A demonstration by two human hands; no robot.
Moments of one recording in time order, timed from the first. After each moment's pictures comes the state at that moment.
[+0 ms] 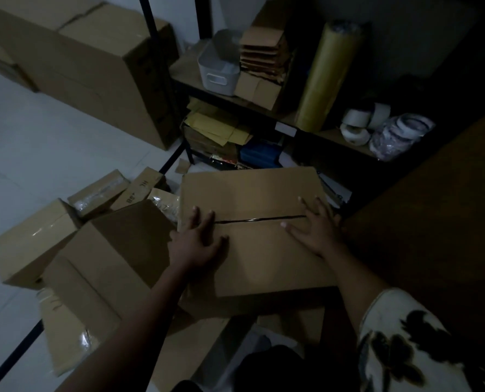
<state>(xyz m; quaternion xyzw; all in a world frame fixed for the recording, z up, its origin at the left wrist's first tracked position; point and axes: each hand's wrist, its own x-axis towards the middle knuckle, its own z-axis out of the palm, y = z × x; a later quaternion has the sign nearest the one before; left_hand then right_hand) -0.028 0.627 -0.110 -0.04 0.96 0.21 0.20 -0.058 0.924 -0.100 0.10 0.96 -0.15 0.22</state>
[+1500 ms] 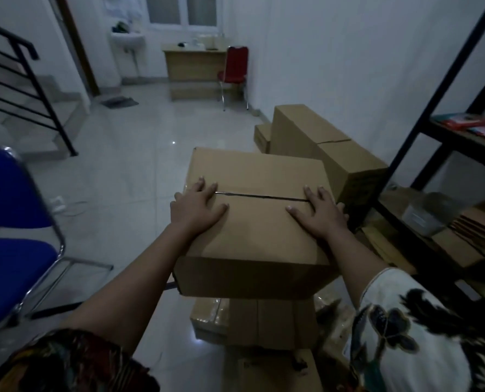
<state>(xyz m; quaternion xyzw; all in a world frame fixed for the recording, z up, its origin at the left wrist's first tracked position) 0.250 0.284 0.192 -0.36 0.92 0.14 -0.10 0.045 0.499 0.192 -0.29 0.94 -0.15 0.08</state>
